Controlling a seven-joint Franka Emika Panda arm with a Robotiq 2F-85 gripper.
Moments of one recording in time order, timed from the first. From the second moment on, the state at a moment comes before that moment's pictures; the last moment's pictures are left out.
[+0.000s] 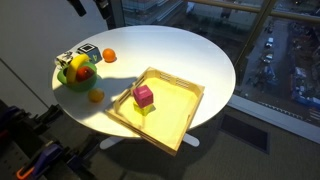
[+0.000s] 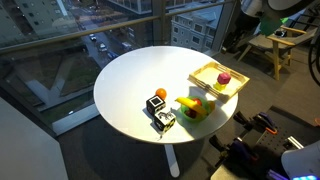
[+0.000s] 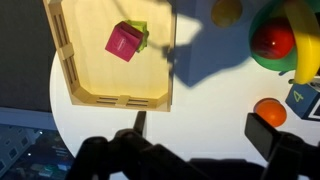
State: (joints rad) arm -0.08 -0.34 -0.10 -2.55 -0.13 2.44 -0.13
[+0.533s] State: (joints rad) arm -0.02 -0.20 -0.07 -2.40 -0.04 2.40 -0.13
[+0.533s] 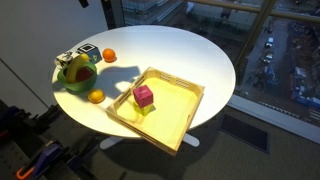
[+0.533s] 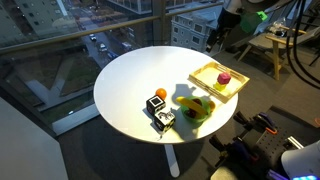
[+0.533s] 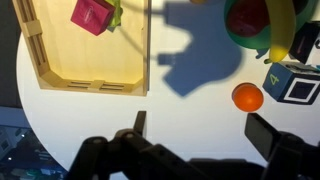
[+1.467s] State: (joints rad) arm 0.01 0.12 0.02 -2.00 0.00 2.03 -0.20
